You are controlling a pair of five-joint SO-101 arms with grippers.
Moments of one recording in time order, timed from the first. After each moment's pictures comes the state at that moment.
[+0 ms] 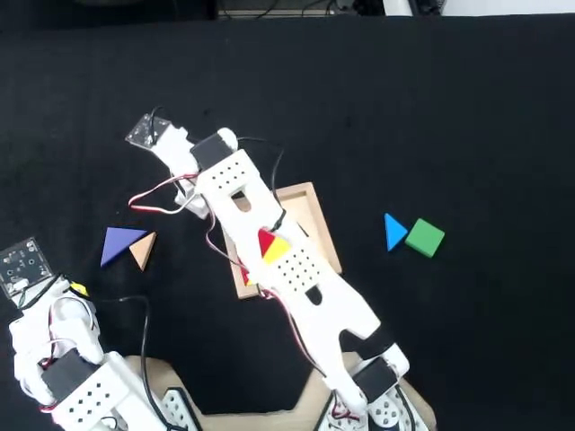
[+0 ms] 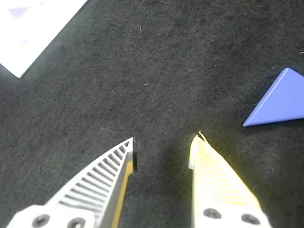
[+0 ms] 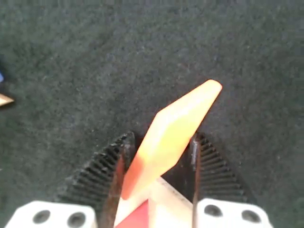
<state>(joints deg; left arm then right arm) -49.5 -103.7 96.2 62.5 -14.7 -37.1 78.2 -89.5 95.8 21.8</state>
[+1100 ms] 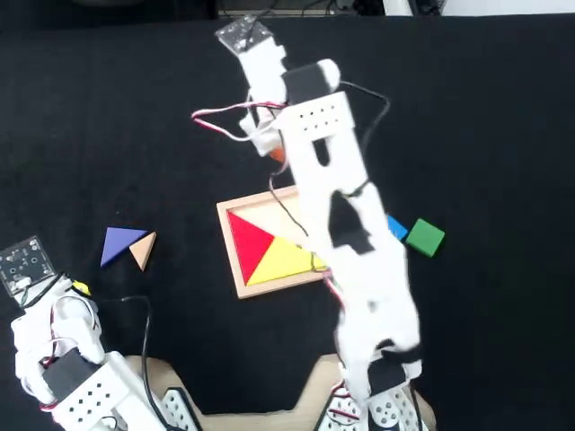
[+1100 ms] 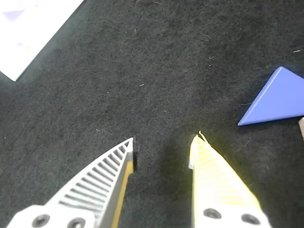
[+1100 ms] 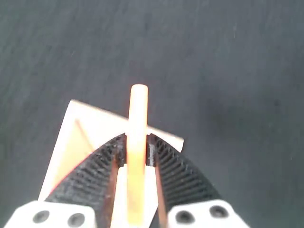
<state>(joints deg) -48.4 -103.7 96.2 62.5 -14.7 -21.5 33.5 -53.0 99.3 13.8</state>
